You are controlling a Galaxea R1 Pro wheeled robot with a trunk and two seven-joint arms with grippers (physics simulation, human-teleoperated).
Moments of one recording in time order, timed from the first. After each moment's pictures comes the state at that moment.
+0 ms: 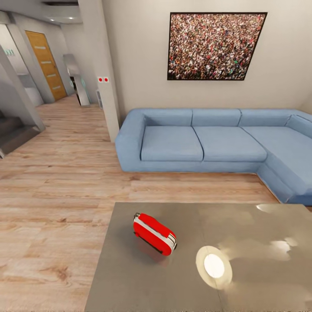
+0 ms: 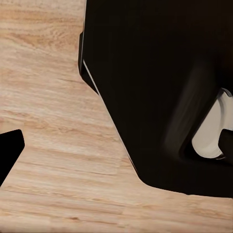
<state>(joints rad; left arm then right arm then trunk) 0.00 0.01 0.01 -0.04 0.17 -0.01 -0.01 0.00 0.00 0.01 -0.01 0.01 -0.05 -0.01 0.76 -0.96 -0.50</state>
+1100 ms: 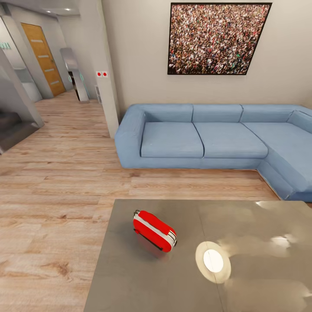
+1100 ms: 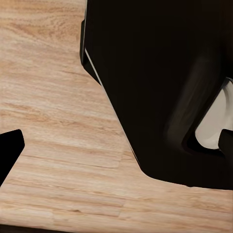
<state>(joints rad) 0.00 0.01 0.01 -0.04 0.17 -0.01 -0.01 0.00 0.00 0.01 -0.01 0.01 -0.04 -0.01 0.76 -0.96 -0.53</state>
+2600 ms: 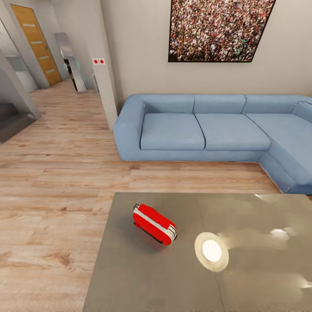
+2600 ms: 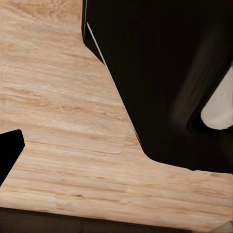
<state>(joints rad) 0.00 0.01 0.01 -0.04 0.17 -0.02 -0.01 0.00 0.00 0.01 -0.01 0.01 -0.05 -0.01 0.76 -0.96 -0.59</state>
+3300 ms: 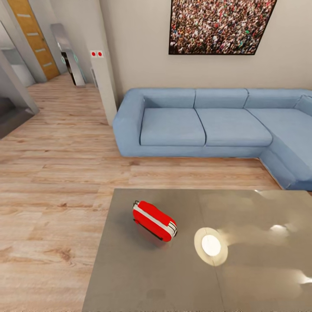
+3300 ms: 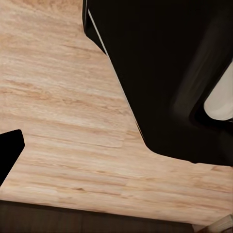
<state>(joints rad) 0.00 0.01 0.01 -0.04 0.17 -0.02 -0.01 0.00 0.00 0.01 -0.01 0.01 -0.05 -0.01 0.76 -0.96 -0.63</state>
